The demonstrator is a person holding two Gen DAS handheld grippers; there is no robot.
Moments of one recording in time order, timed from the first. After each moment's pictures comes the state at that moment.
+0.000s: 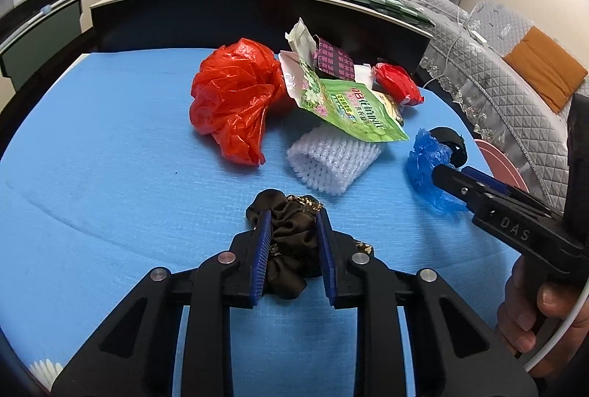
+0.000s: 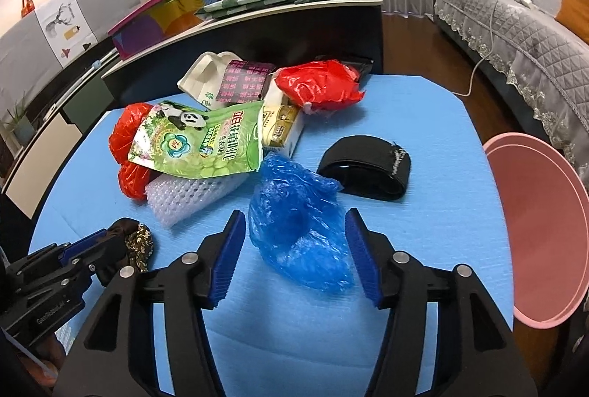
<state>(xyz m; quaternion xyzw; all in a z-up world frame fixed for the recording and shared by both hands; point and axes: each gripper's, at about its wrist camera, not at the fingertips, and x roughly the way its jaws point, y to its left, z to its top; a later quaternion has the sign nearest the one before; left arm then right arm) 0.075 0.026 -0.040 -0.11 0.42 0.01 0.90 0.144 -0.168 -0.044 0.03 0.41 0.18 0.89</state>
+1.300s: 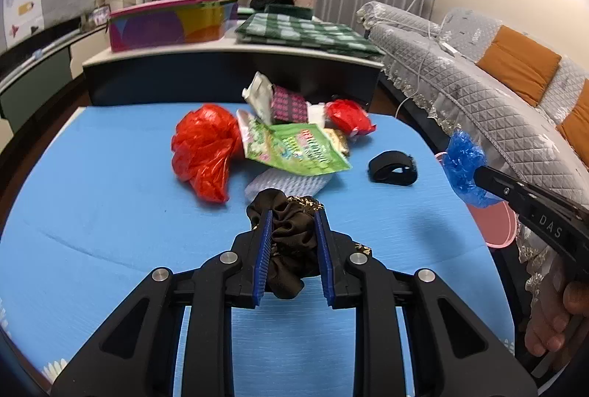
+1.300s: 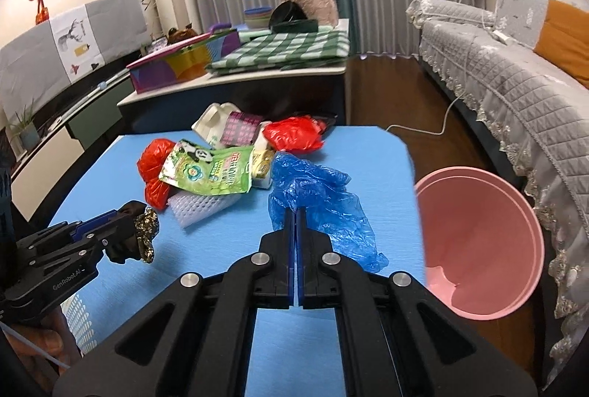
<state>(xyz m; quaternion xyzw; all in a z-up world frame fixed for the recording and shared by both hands) 0.045 -0.010 0.004 -0.06 0.35 -0.01 0.94 0.085 -0.223 0.018 0.02 0.33 0.17 0.93</state>
